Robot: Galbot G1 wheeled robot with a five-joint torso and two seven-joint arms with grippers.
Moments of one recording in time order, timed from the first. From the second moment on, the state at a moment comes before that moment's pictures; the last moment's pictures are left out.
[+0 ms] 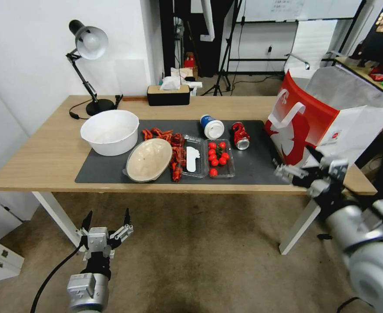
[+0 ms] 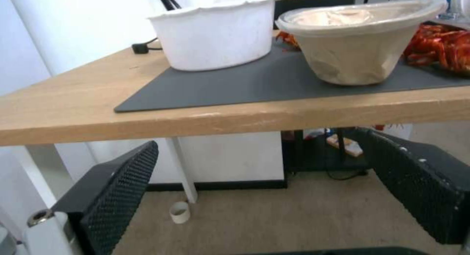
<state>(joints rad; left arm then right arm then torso) 1.84 -1.56 -0.58 -2.18 0.01 -0.08 -0.08 -1.66 1.07 0.68 2.39 0.54 -0.08 0.08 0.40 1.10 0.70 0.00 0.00</state>
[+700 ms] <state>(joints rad) 1.80 -1.55 -0.58 -2.13 0.00 -0.08 -0.08 -1.79 1.21 0.64 2.16 0.44 0.26 -0.01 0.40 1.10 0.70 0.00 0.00</state>
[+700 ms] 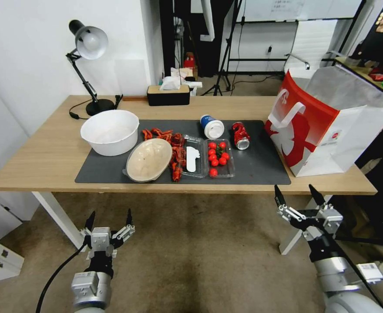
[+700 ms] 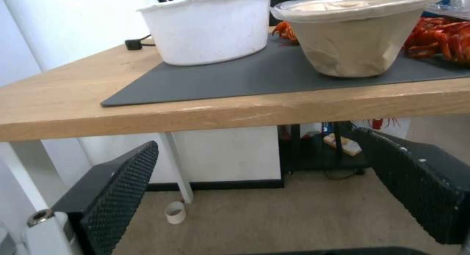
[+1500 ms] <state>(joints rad) 1.80 -1.54 -0.57 -2.13 -0.01 -0.08 -0.08 -1.78 1.23 0.63 2.14 0.44 0.25 -0.01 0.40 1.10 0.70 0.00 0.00</state>
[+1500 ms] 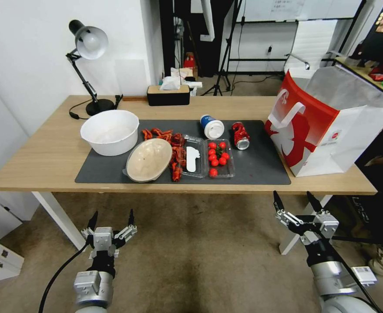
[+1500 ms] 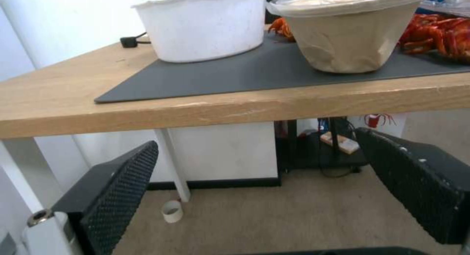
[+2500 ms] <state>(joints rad) 1.82 -1.53 -0.59 -2.17 -0.01 -0.09 -0.08 -1.46 1.07 0.42 2.18 0.47 -0.09 0.15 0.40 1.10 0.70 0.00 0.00</state>
